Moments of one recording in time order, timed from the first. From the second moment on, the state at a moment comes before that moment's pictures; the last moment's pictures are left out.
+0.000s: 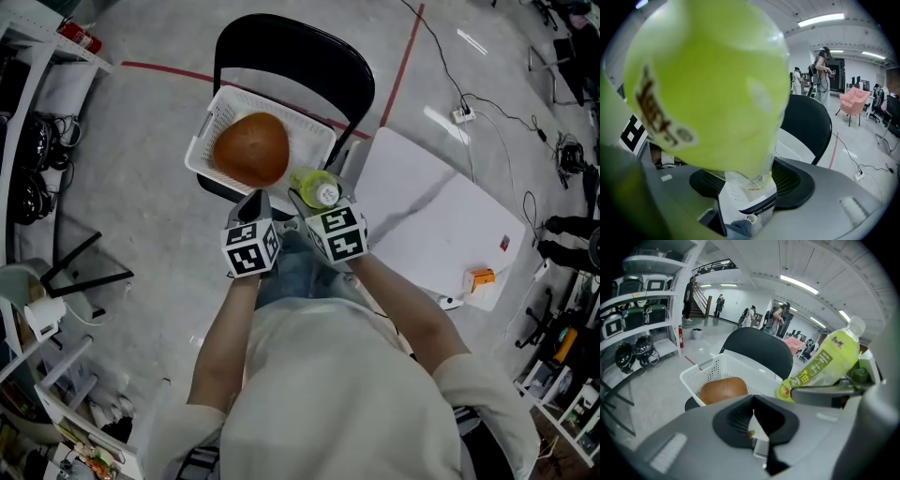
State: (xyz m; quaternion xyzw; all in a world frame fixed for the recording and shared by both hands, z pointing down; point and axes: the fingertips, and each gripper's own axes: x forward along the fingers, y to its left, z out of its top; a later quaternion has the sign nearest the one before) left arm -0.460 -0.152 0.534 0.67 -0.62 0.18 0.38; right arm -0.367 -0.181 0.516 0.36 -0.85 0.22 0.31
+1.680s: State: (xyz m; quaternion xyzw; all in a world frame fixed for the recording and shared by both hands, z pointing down) left arm -0.554 -0.220 0.632 0.60 -0.65 0.16 0.44; right arm -0.496 -0.253 0.725 0.28 -0.83 0.24 0.42
